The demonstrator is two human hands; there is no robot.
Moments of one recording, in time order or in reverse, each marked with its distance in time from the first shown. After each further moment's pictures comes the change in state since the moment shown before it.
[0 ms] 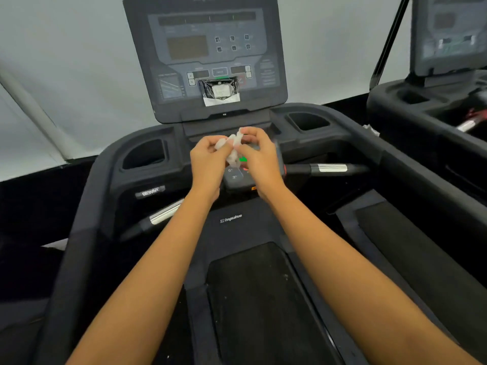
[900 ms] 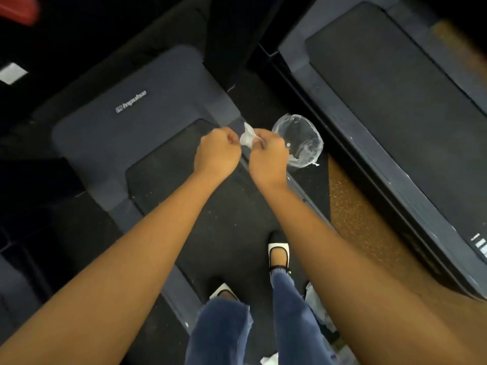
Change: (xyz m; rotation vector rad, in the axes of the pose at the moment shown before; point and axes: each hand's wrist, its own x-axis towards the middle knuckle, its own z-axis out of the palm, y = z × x) left_hand -0.083 -0.427 0.209 0.972 -0.640 -0.306; right_hand -0.080 0.389 -0.289 -0.604 0.460 0.534
